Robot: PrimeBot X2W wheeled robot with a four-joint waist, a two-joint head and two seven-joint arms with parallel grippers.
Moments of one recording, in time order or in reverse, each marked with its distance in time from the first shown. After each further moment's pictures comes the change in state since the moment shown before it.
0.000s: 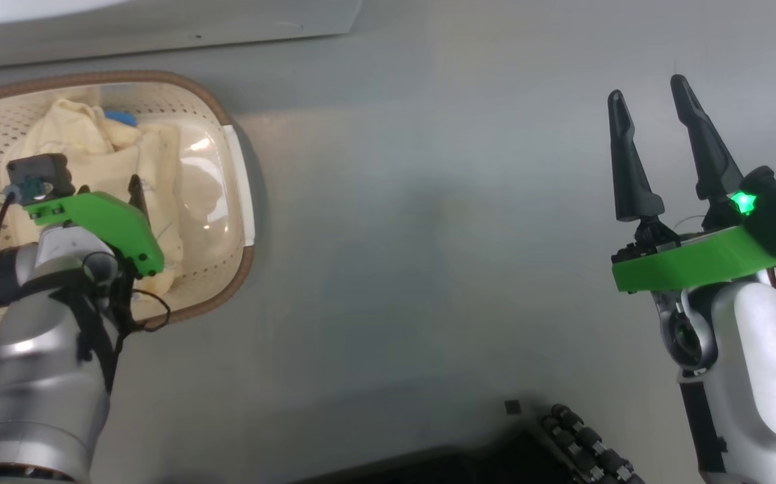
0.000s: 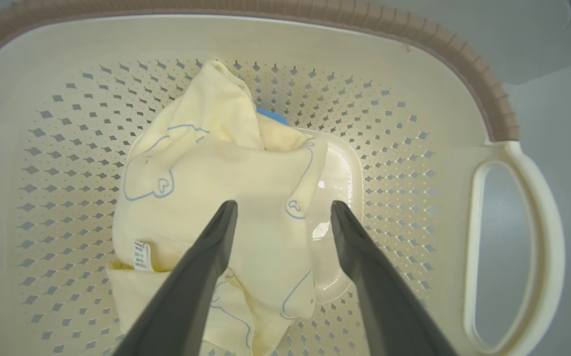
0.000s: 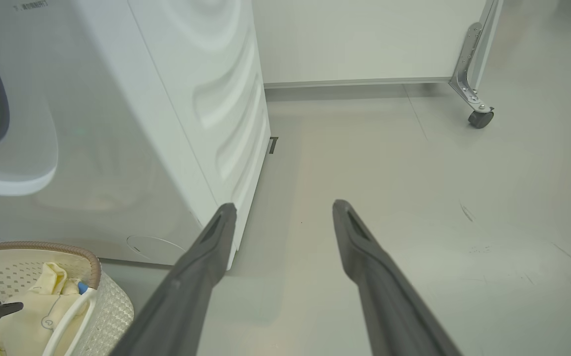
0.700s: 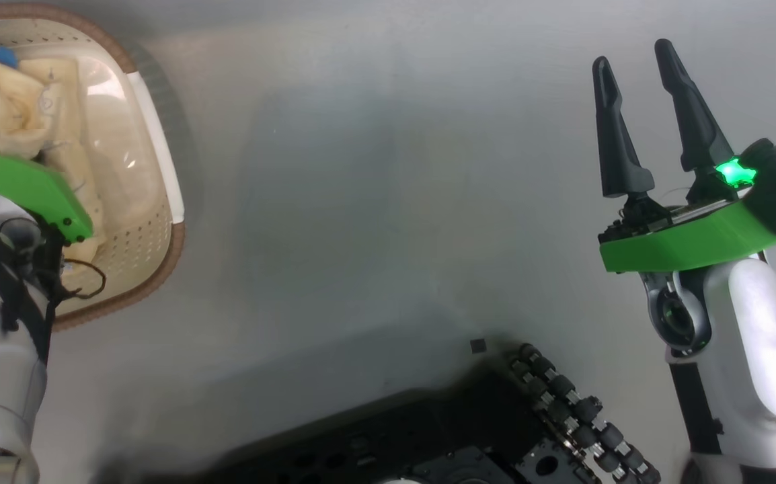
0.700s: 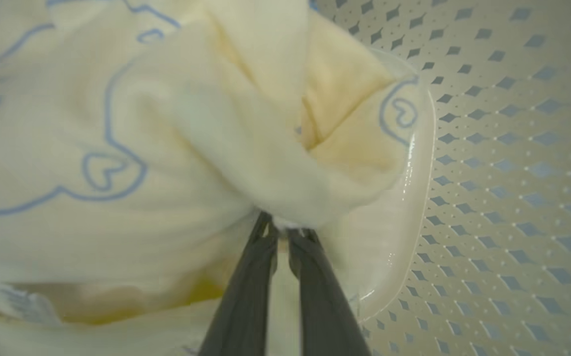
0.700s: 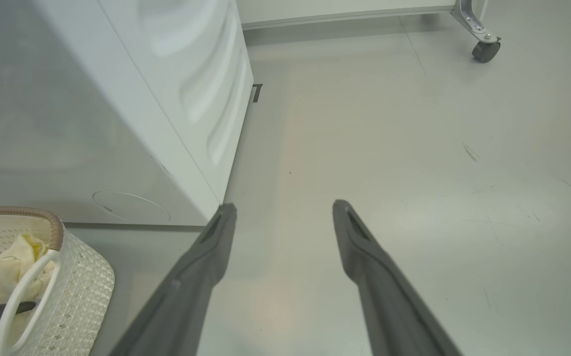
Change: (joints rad) left arm -0.098 0.117 0.004 0.047 -0.086 -0.009 0.059; right arm -0.069 0.000 0.057 -0.009 0.082 0.000 -0.007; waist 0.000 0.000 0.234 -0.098
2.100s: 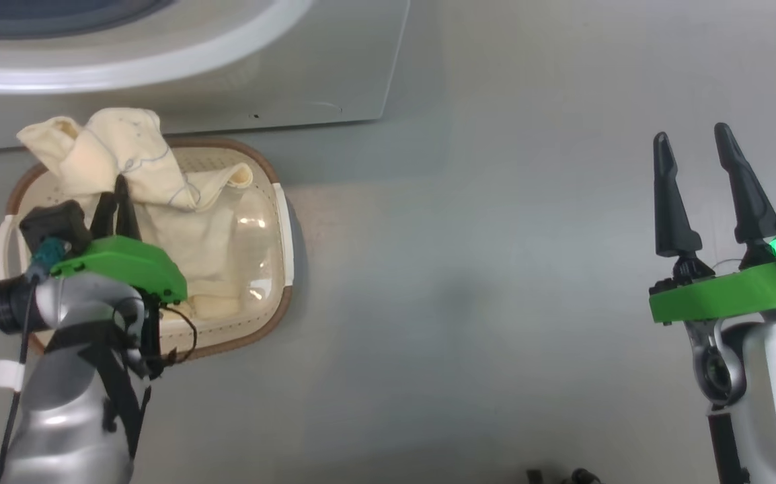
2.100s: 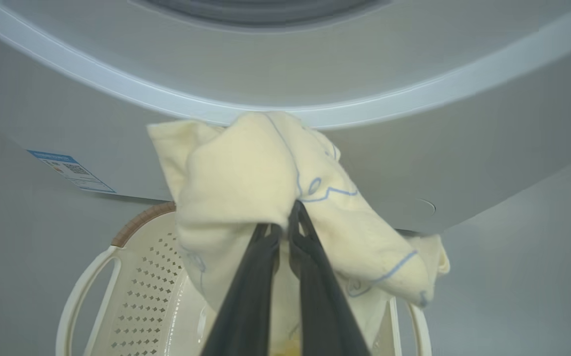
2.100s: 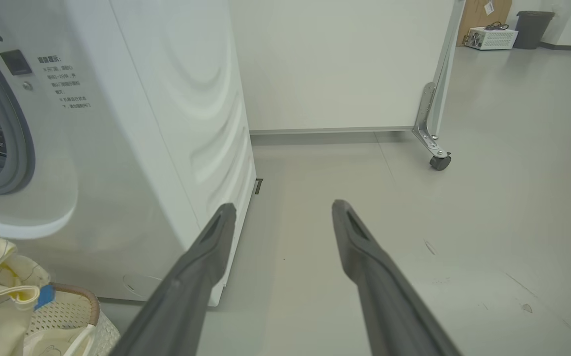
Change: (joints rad) left arm 0.316 -0.099 -0.015 -0.395 0.065 0.114 -0.248; right arm 0.155 0.000 -0.166 0.023 -0.107 0.000 0.000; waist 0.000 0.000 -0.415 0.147
